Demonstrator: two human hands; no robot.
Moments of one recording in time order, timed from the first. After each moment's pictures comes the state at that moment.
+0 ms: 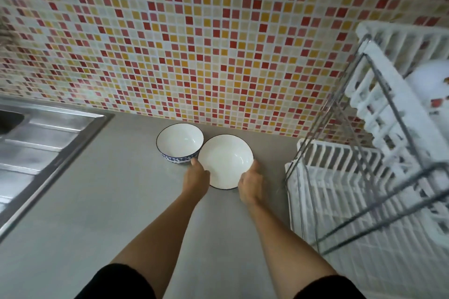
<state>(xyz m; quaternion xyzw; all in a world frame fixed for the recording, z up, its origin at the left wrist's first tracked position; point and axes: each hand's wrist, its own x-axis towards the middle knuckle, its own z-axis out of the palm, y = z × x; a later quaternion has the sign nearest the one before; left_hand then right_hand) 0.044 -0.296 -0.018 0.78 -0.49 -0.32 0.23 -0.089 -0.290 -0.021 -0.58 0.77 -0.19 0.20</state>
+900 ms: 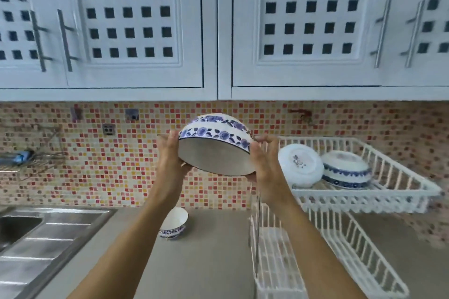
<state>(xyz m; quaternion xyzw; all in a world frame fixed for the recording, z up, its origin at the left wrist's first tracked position) 0.002 -0.051 0.302 0.33 -0.54 -0.39 0.67 -0.175 -0.028 0.293 -0.66 0.33 -0.62 0.29</state>
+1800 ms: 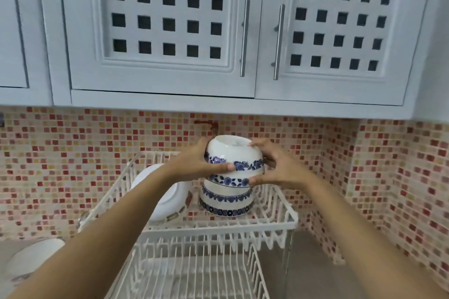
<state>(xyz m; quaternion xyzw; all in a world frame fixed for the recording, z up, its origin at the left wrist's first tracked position) -0.343 -0.161 0.337 0.41 -0.83 -0.22 0.30 -0.583 -0.132 0.324 -0.79 0.48 -0.35 0.17</state>
